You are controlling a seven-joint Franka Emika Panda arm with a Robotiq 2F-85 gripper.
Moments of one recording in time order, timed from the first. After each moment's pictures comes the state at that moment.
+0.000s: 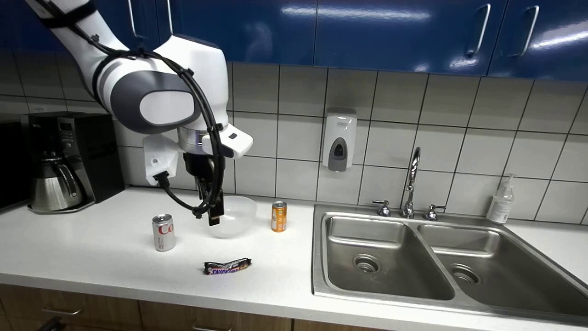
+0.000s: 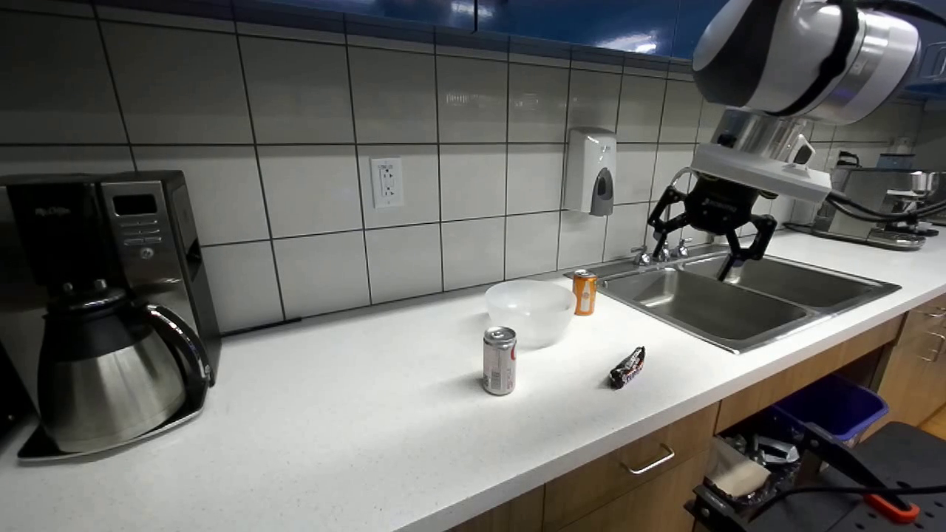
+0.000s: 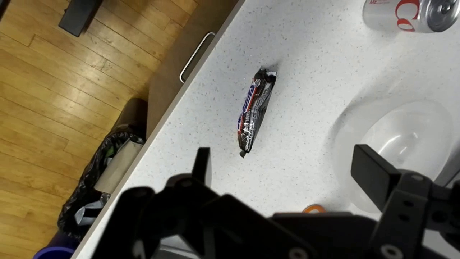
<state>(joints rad) -0.16 -0.24 -0.19 -2.77 0.32 2.71 0.24</state>
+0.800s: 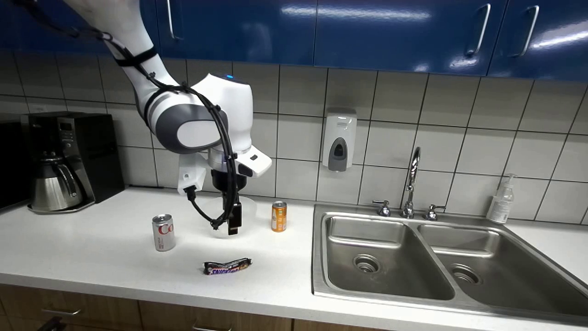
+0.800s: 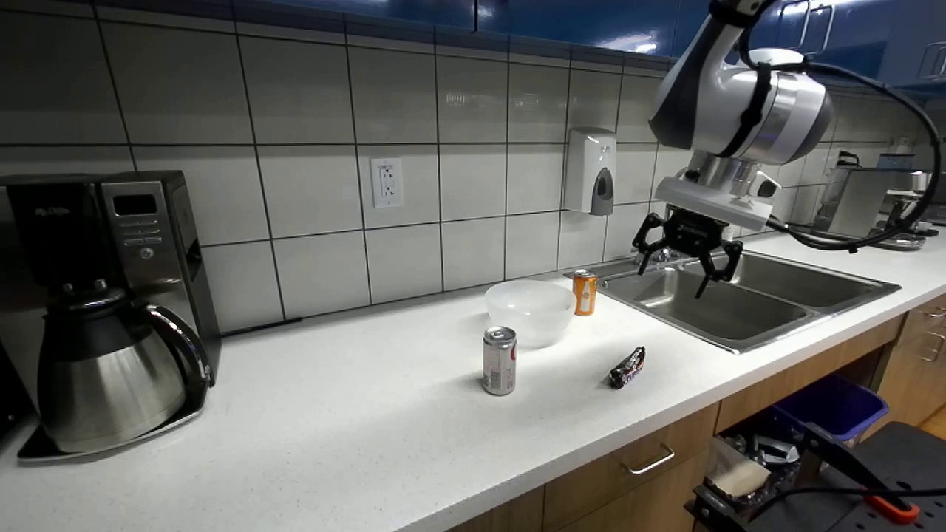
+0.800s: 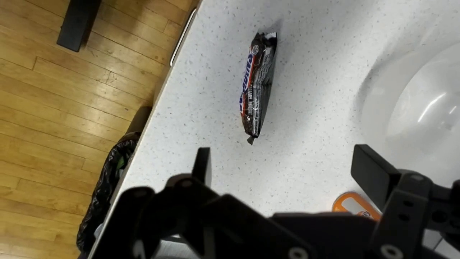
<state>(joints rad) -0.15 0.05 -0.20 -2.58 0.48 2.77 0.23</state>
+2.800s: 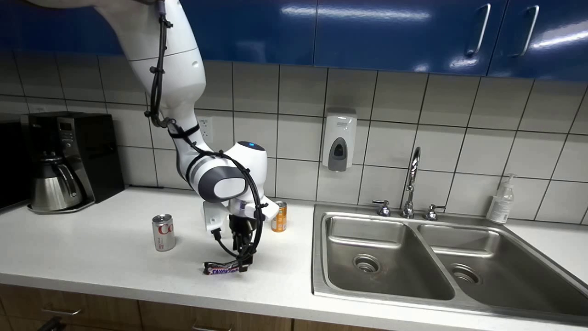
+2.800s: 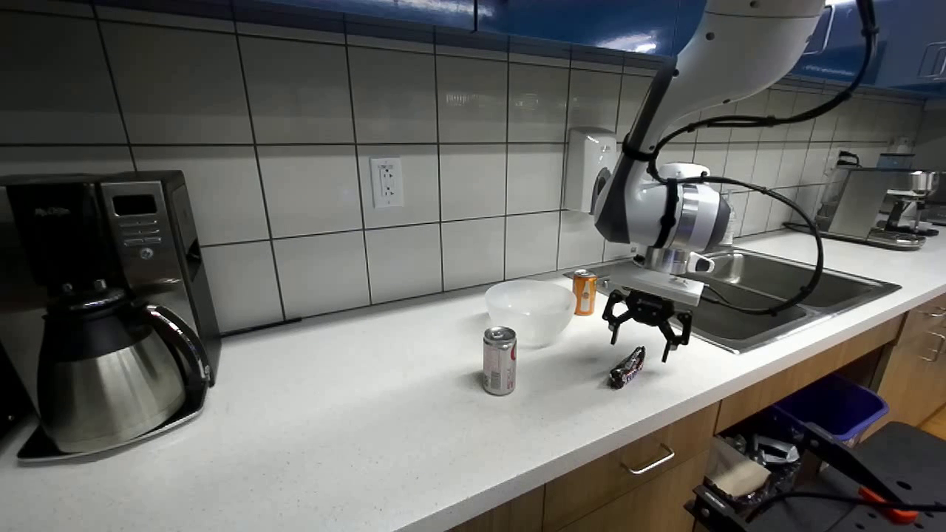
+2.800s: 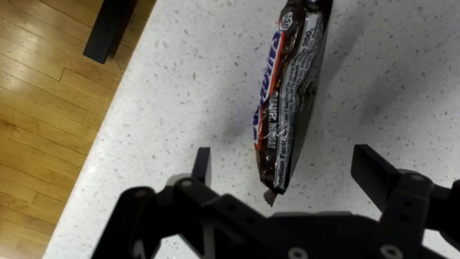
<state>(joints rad) -0.17 0.59 -0.13 -2.22 0.50 2.77 0.23</state>
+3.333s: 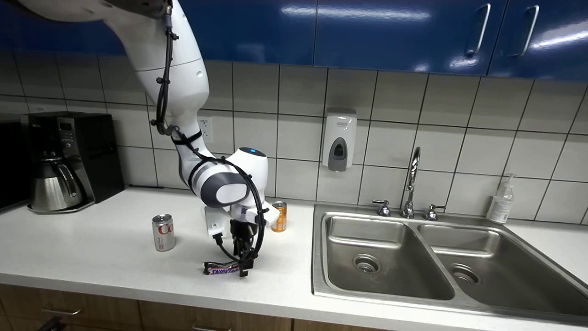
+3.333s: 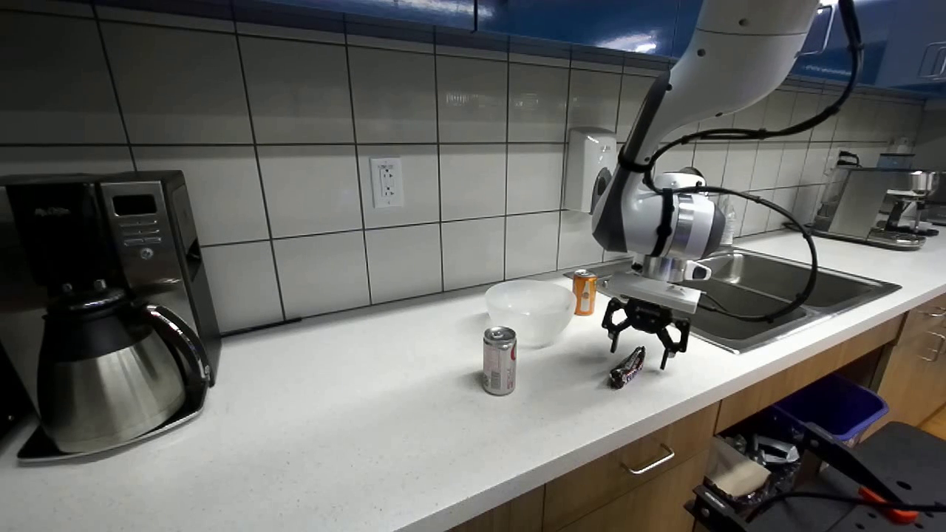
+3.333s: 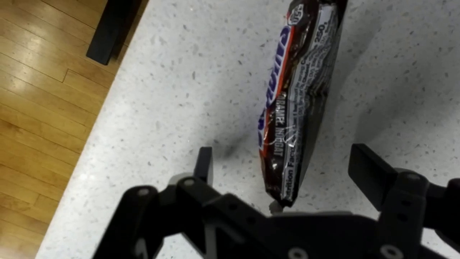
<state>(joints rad) -0.17 0.64 -0.13 -2.18 0.50 2.76 0.23</state>
